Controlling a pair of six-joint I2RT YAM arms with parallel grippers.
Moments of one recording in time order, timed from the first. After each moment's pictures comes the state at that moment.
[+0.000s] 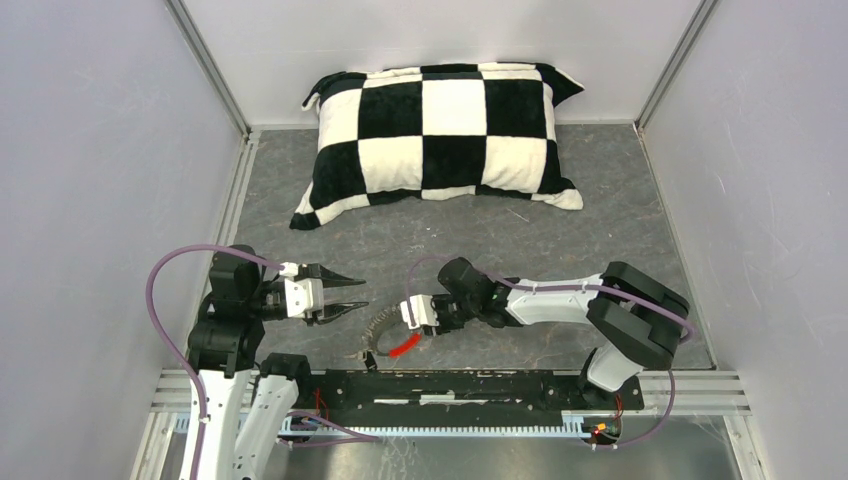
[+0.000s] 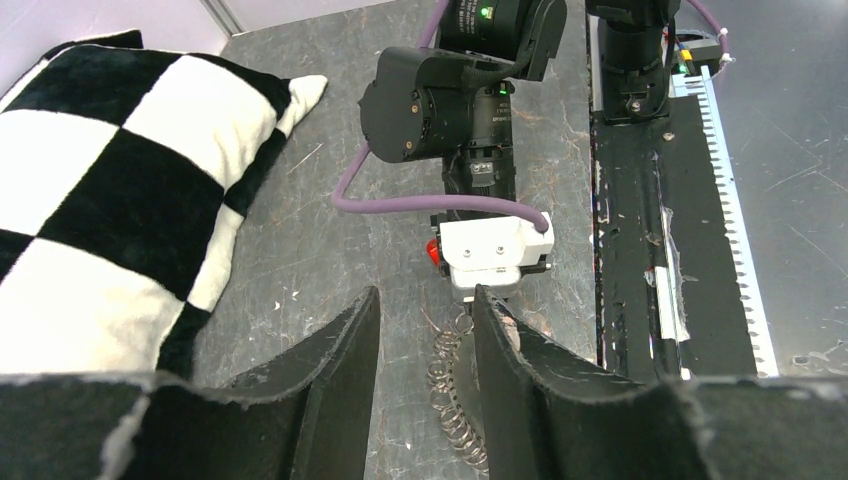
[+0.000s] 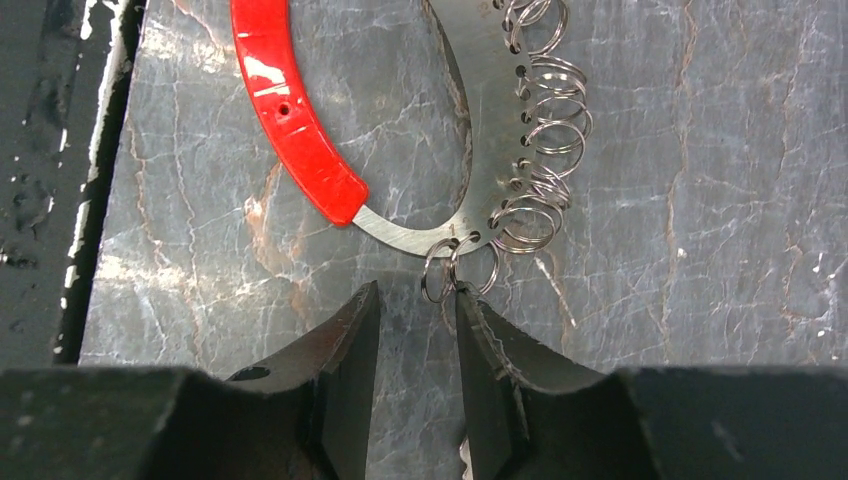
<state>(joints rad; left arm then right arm) -0.07 0.50 0.82 -0.77 1.26 0.74 1.03 1.59 0.70 0.07 -0.38 -0.72</state>
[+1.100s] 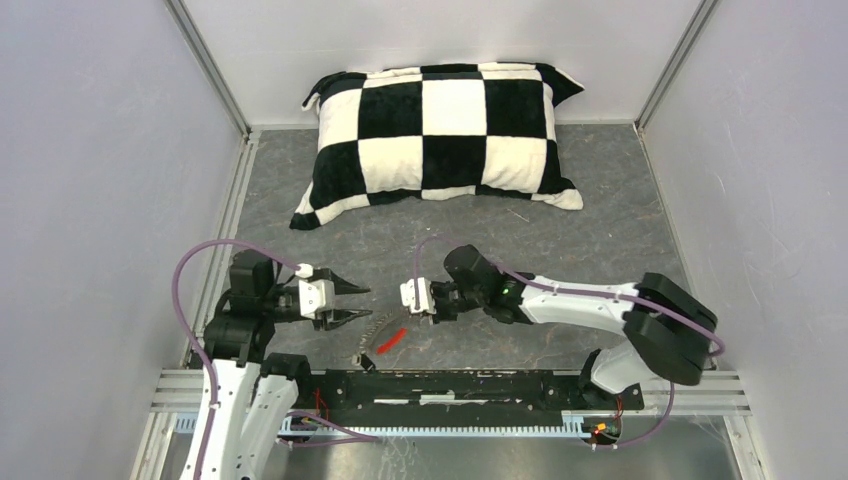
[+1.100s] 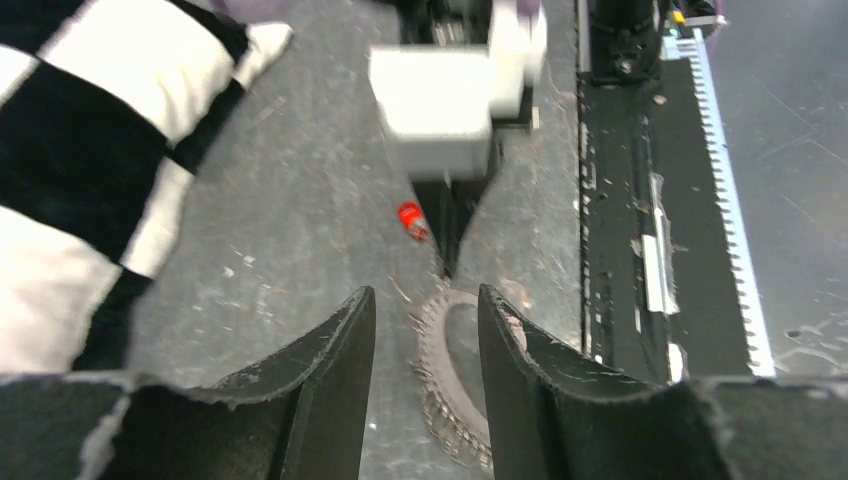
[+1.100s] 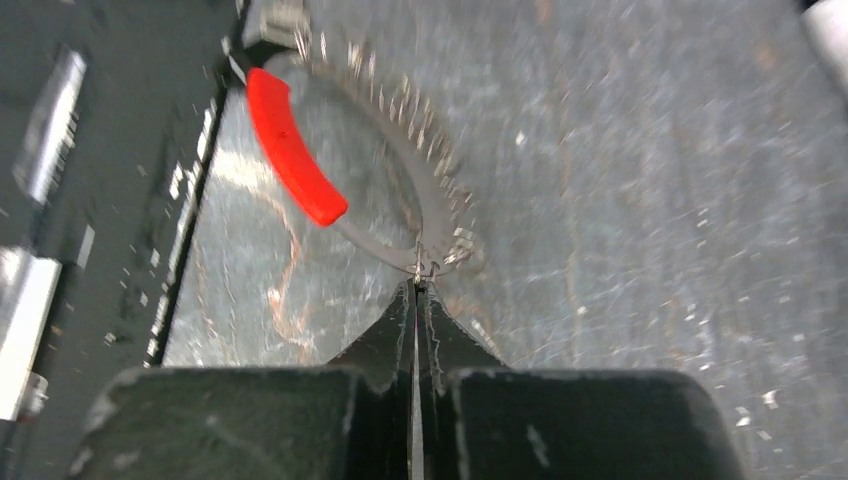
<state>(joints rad) -0.08 0.50 0.72 -0.78 1.24 0.79 1.03 1.51 0.74 0.09 -0.46 -0.63</state>
